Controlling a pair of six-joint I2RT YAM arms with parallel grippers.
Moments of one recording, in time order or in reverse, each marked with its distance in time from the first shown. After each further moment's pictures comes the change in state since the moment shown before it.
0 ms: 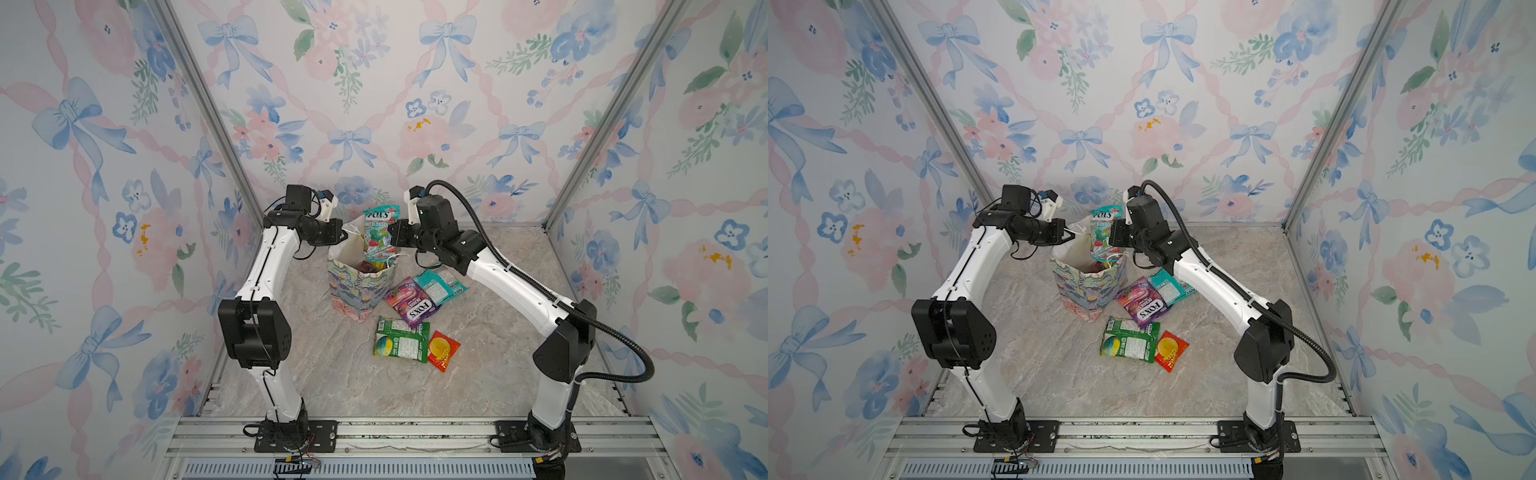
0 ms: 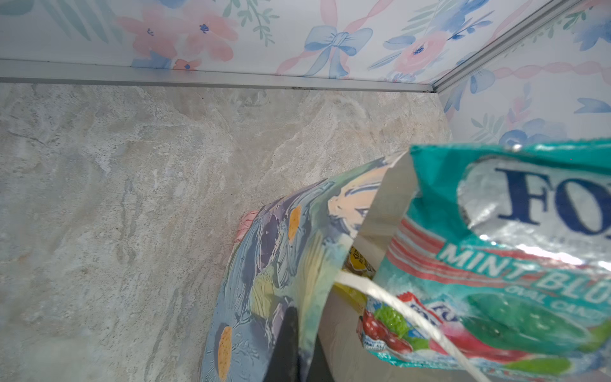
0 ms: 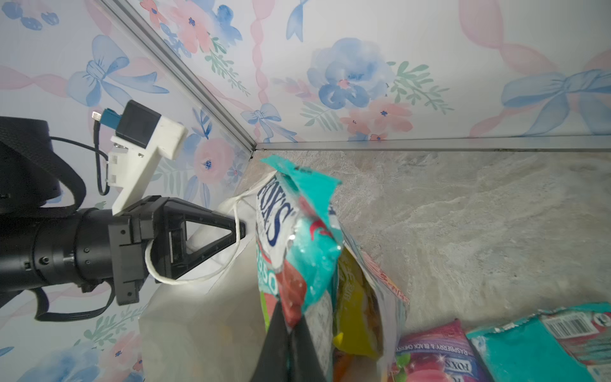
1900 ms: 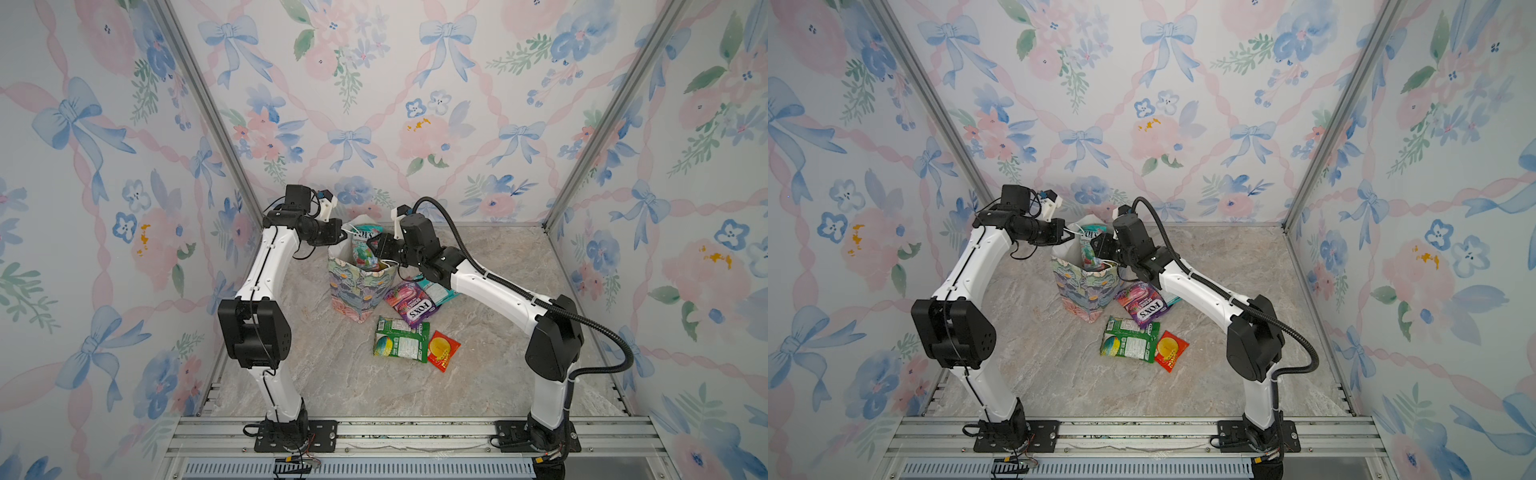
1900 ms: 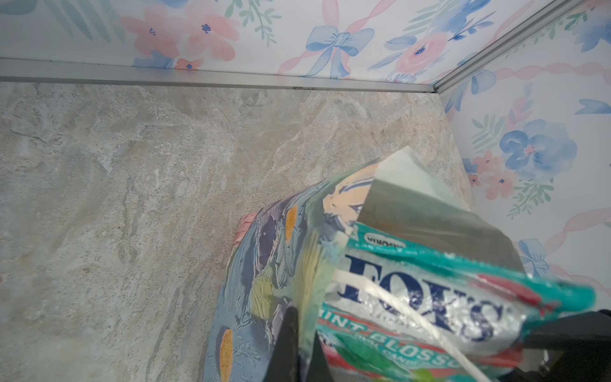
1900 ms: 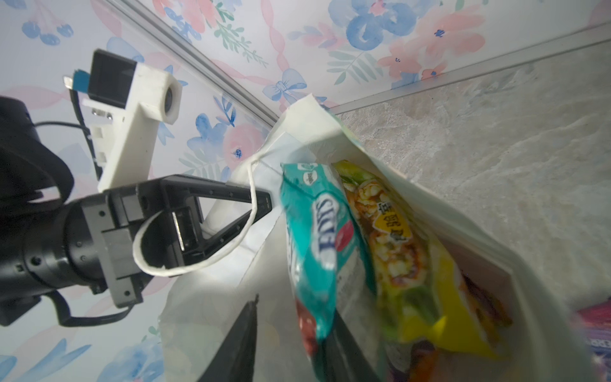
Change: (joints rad) left arm 0.000 0.000 0.000 -0.001 0.000 0.000; right arm 0.061 0.051 -0.121 0.218 -0.052 0.246
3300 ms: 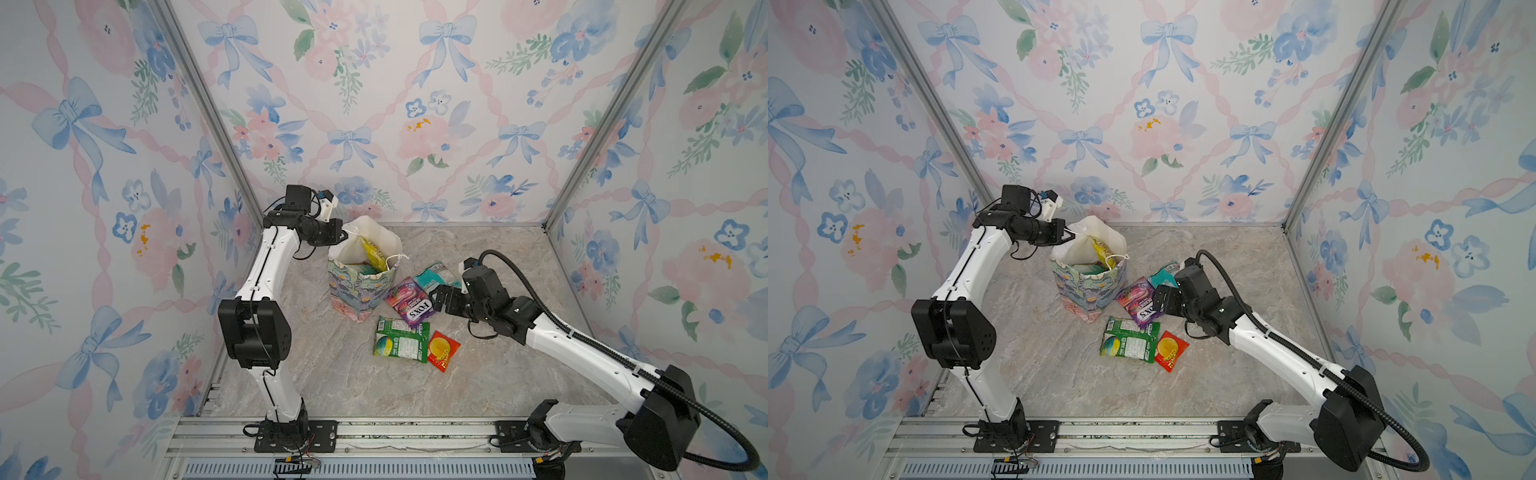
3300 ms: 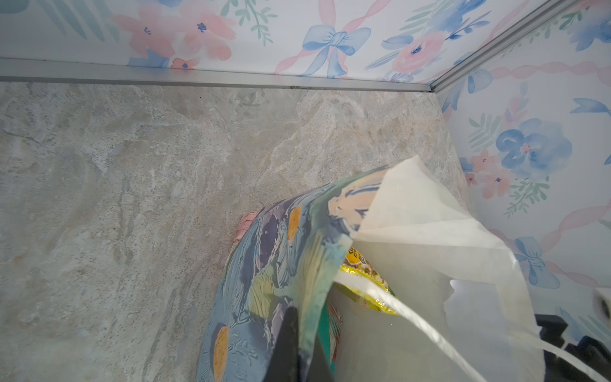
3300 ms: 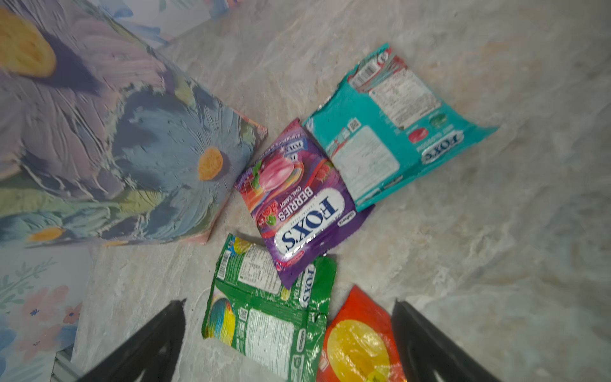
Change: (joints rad) left arm 0.000 0.000 0.000 0.000 0.008 0.000; right arm -0.055 -0.657 -0.808 -0.257 0.140 -0.050
